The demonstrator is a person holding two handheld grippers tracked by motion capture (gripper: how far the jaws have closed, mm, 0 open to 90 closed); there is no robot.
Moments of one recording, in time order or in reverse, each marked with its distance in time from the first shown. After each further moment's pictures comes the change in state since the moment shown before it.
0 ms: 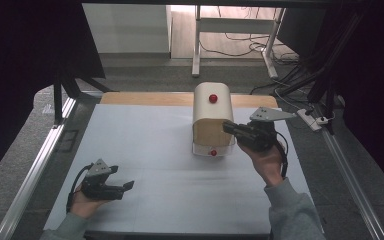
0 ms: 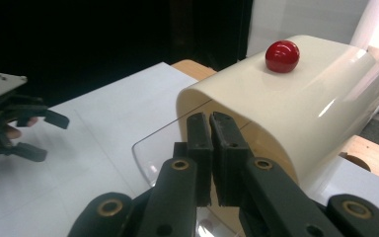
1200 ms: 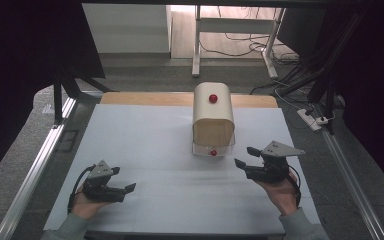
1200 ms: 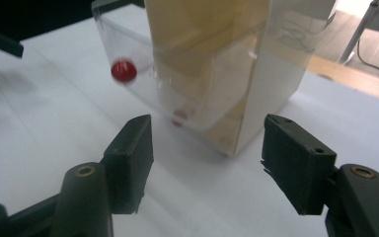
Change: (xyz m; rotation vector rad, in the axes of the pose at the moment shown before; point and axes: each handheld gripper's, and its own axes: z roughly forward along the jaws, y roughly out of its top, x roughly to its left) left arm -0.006 0.000 0.001 0.009 -0.021 0.016; right arm -0.001 -0.097 -0.035 0.089 -0.104 0.020
